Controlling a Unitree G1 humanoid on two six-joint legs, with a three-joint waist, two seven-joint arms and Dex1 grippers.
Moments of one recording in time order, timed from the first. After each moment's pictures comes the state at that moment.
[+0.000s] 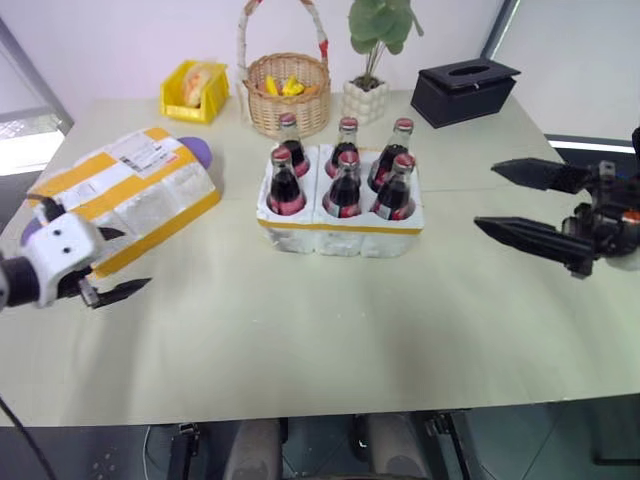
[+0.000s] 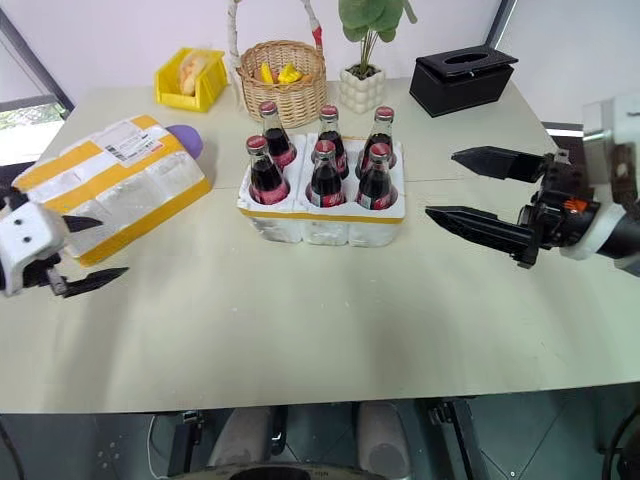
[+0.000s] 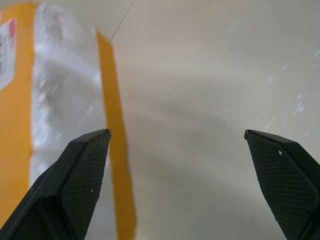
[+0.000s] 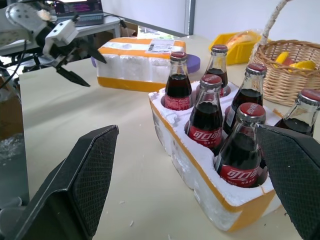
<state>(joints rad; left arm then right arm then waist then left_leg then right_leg) 0.09 1.10 0.50 -0.14 -0.23 0.24 -1.07 -0.33 -1.02 -0.56 -0.43 1.04 0.89 0.95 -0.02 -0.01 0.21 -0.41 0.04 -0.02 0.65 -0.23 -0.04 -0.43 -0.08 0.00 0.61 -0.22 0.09</state>
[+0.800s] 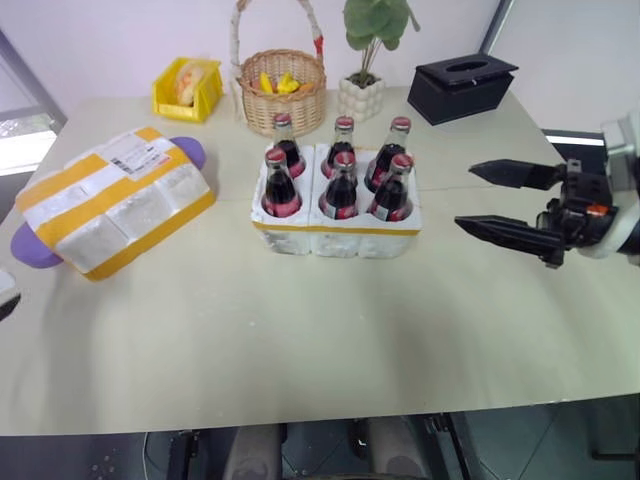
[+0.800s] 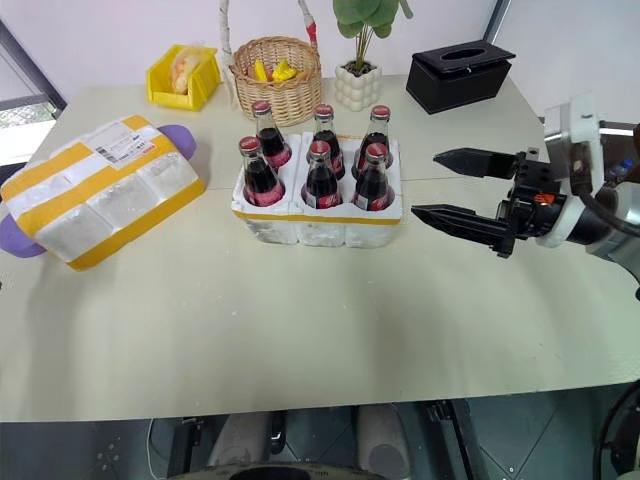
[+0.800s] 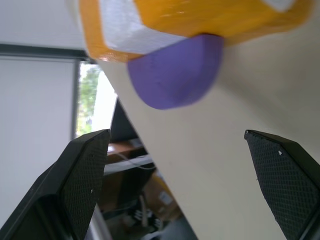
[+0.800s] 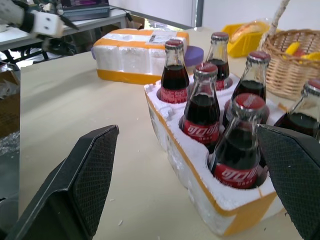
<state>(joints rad) 0.22 1.10 0.62 0.17 0.26 -0.01 -0.65 -0.39 -1.02 -0.43 -0.35 0.96 0.79 1.00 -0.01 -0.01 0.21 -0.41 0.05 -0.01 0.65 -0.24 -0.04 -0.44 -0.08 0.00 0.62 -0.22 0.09</state>
